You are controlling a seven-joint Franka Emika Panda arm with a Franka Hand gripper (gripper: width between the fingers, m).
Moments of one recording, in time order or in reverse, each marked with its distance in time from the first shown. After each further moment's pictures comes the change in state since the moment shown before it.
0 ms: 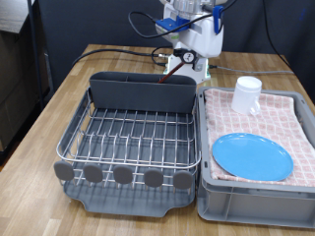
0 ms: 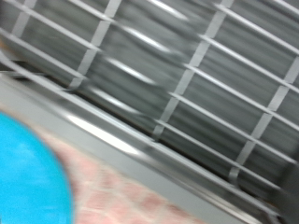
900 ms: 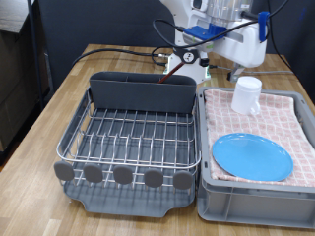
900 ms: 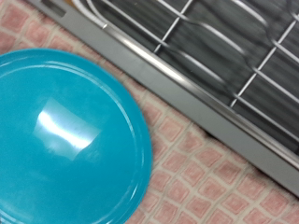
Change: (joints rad) arm 0.054 0.123 0.080 0.155 0.040 -0.046 -0.001
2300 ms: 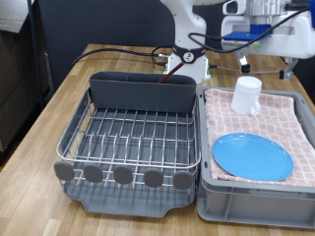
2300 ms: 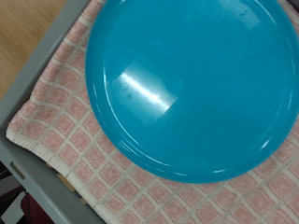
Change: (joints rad) arm 0.021 0.052 0.089 -0.025 0.278 0.281 -0.213
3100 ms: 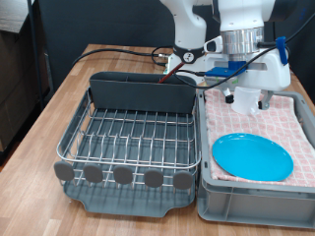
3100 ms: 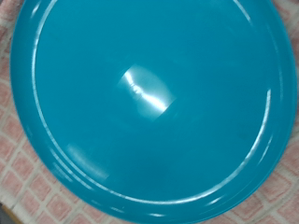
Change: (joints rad) arm -0.001 0.093 -0.009 -0.101 0.279 0.192 -0.236
